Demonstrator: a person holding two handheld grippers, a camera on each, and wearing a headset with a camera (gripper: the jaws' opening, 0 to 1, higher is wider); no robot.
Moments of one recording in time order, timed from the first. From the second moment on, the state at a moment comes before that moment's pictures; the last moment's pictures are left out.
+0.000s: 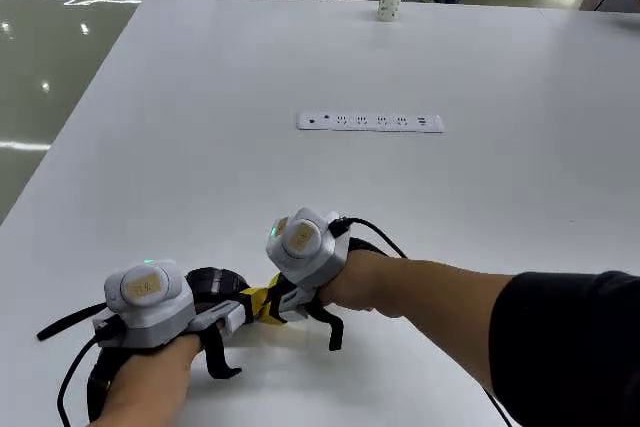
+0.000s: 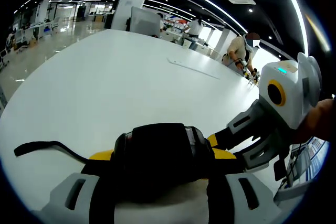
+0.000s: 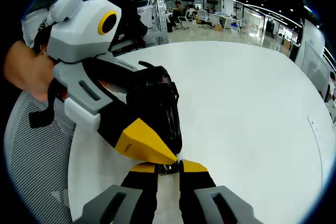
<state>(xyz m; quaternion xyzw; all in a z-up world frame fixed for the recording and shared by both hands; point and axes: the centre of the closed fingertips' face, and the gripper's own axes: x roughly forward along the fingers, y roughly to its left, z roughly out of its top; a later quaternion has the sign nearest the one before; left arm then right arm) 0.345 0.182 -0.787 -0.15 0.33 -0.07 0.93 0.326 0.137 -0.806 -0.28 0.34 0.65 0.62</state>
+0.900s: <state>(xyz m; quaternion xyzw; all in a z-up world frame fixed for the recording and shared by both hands) 0.349 0.187 -0.771 -0.15 0.32 -0.09 0.93 0.331 0.124 -0.800 -0.29 0.33 0.63 0.64</state>
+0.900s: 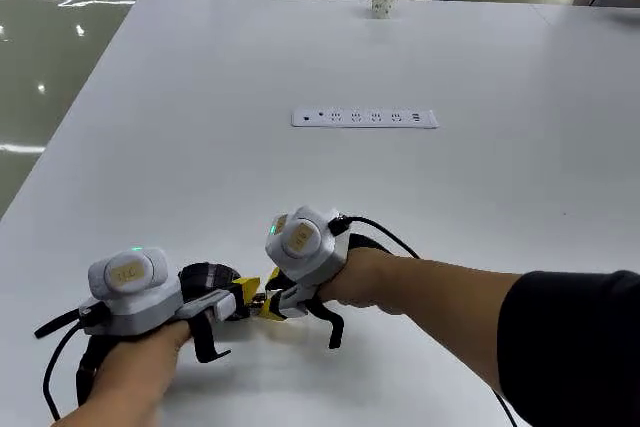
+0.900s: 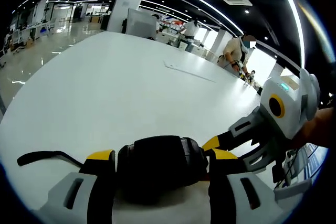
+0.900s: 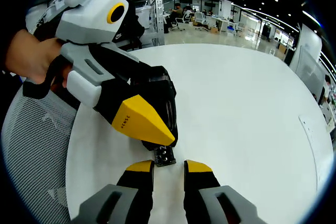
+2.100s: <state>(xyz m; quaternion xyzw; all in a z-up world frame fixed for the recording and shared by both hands) 0.291 0.197 -0.751 -0.02 0.34 -0.29 0.89 0.318 0.016 -0.762 -0.21 0.30 0.58 0.72</state>
